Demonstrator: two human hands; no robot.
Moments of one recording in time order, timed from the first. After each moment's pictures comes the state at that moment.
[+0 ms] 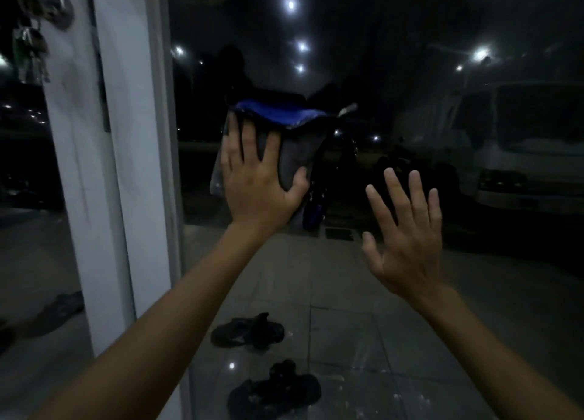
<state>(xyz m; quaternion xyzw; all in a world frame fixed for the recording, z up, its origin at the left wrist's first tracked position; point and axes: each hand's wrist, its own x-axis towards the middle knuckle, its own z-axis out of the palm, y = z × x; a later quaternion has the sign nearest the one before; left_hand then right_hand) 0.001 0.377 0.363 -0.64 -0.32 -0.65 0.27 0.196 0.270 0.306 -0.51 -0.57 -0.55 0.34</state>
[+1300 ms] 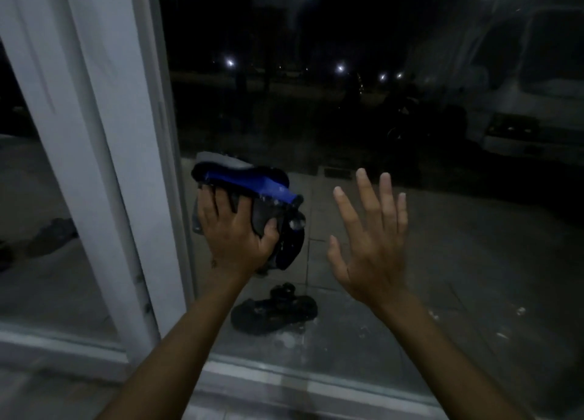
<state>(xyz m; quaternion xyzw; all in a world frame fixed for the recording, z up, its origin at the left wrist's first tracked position) -0.031 0.395 0.154 -0.63 -0.37 -0.63 0.25 0.135 0.270 0.182 -0.56 -0.62 -0.44 0.33</state>
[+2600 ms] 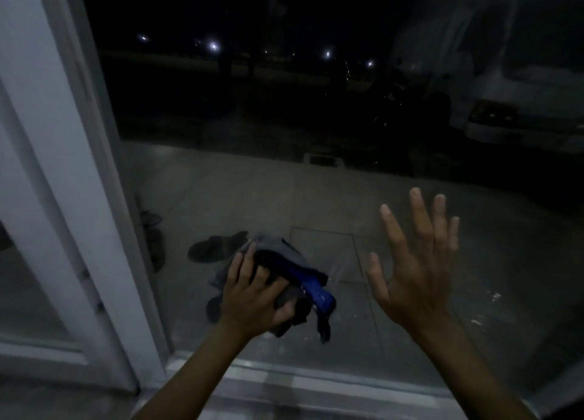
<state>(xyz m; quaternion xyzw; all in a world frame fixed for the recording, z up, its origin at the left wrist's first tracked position) 0.020 0.354 0.041 -0.75 -0.26 -0.50 0.34 0.215 0.225 0.143 -0.60 -0.58 -0.44 0.33</state>
